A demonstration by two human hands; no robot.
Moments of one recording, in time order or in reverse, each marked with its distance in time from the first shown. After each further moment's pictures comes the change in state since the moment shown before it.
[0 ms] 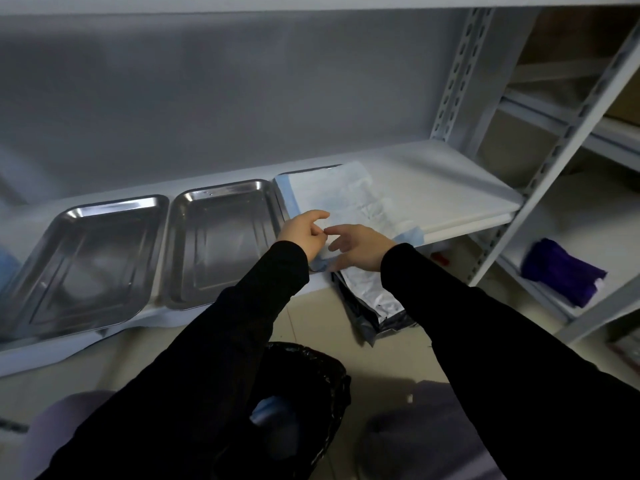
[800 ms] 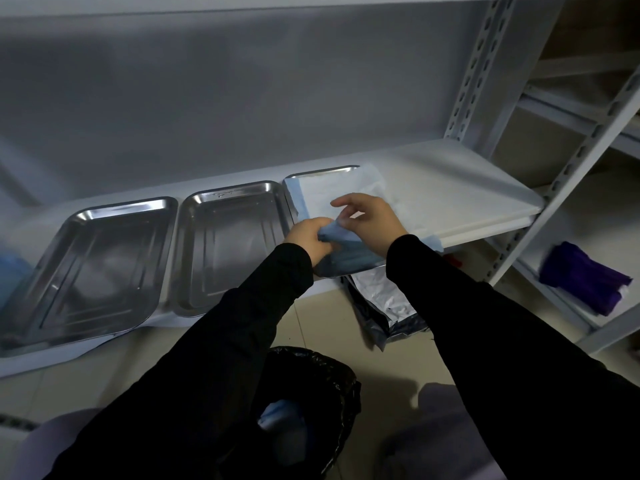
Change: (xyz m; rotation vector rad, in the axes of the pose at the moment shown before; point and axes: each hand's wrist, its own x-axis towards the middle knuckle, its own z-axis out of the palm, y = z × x) left_hand 0.007 0.001 -0.010 0.101 -0.129 0.014; right_hand 0.028 -0.008 -0.009 0.295 0.392 -0.229
